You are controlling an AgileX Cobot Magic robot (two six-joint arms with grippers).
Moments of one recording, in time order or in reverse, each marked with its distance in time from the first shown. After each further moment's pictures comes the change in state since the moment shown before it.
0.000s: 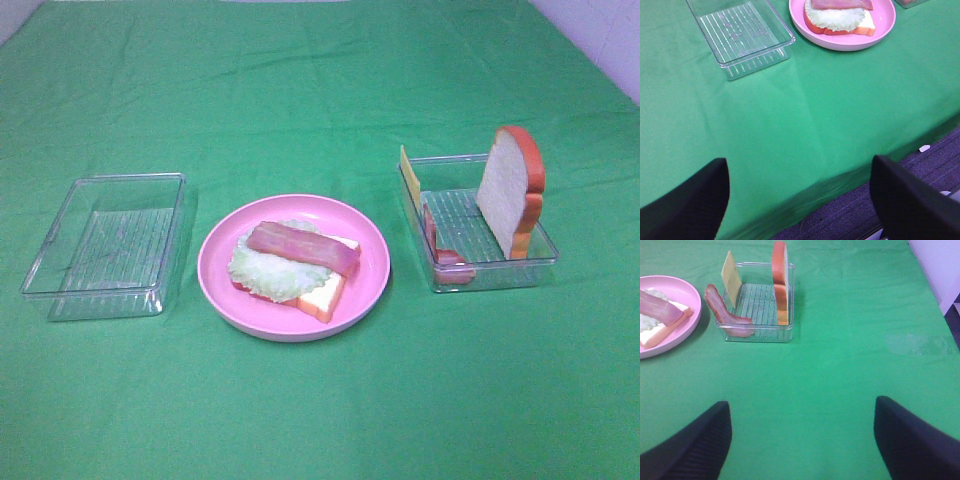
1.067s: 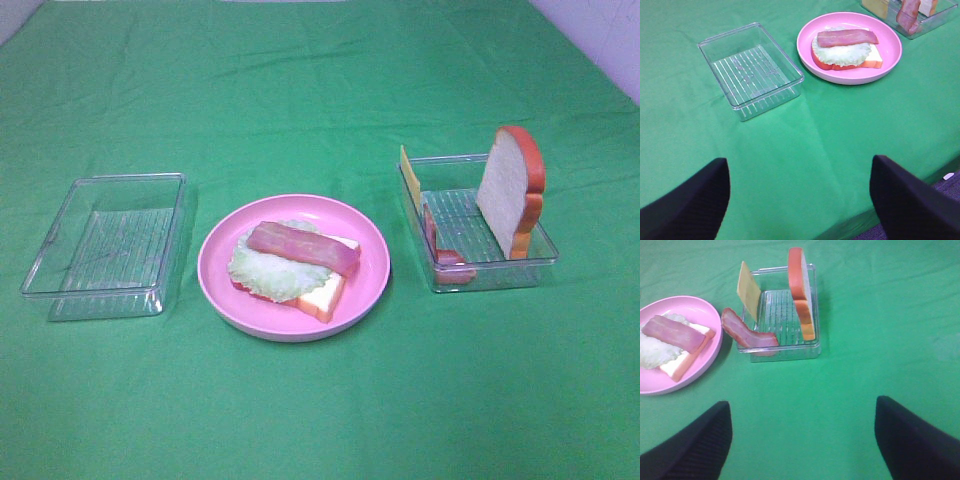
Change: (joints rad) left arm 0.000 -0.003 0.052 0.048 -0.166 0.053; right arm 0.000 0.445 -0.020 0.128 -0.289 0.039
